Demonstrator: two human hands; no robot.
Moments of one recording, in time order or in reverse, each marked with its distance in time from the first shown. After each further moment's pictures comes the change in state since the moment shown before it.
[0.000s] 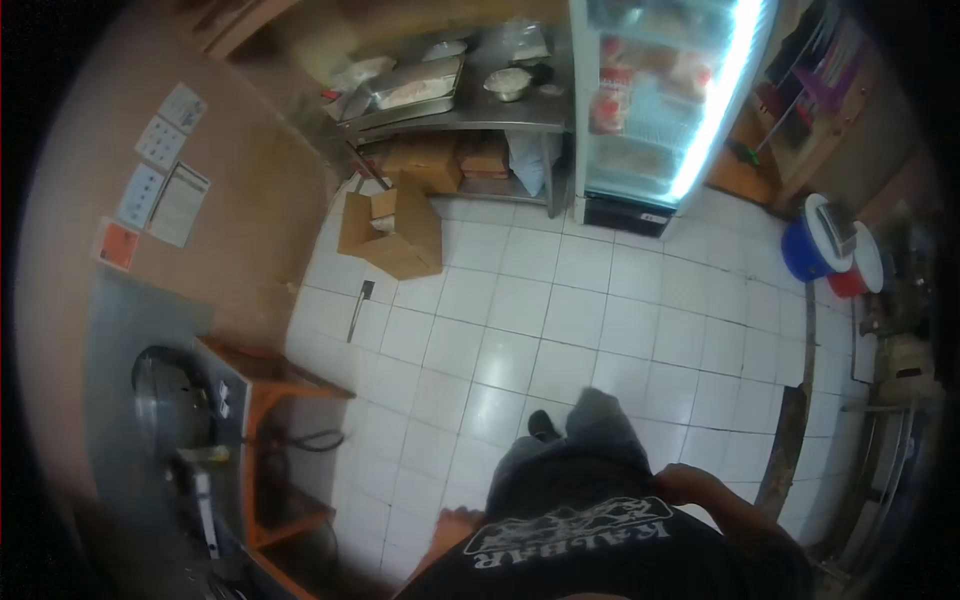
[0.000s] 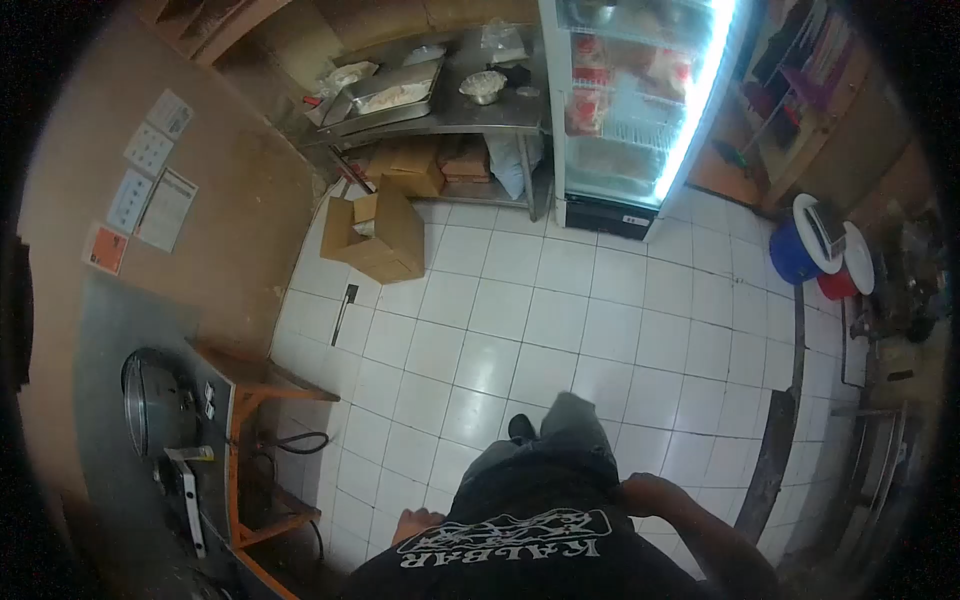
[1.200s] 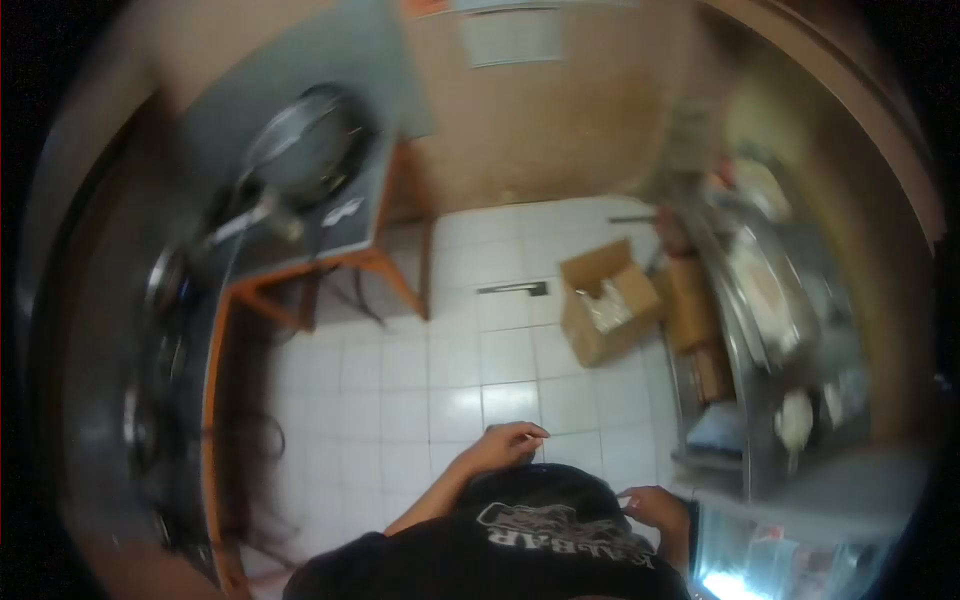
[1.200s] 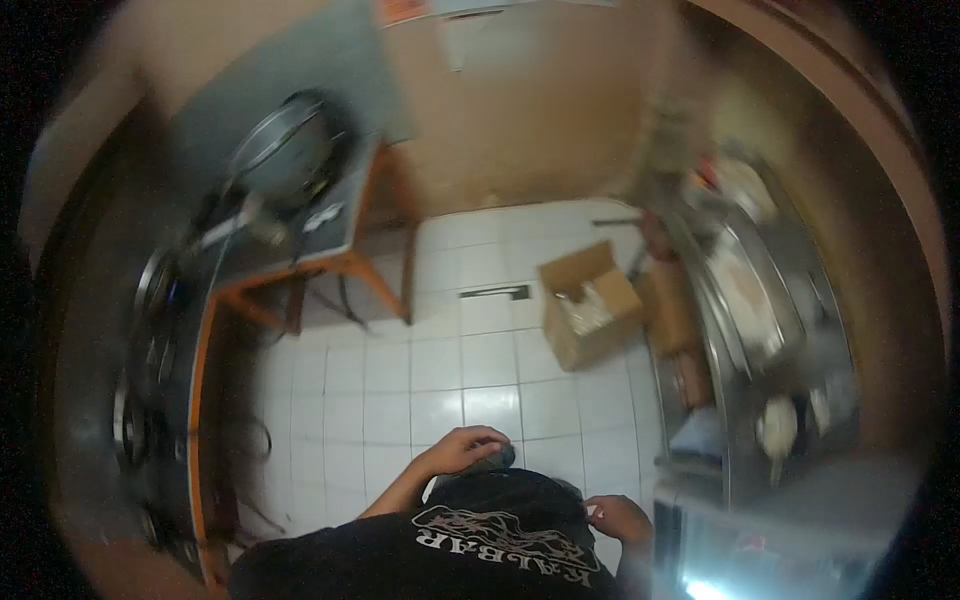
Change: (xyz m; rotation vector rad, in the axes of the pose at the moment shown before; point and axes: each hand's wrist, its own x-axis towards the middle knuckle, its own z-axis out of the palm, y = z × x) left_hand 0.290 -0.343 -0.266 -1.388 0.965 -0.554; right_hand 0.422 -0.165 -0.626 -0.500 -0.107 -0.464
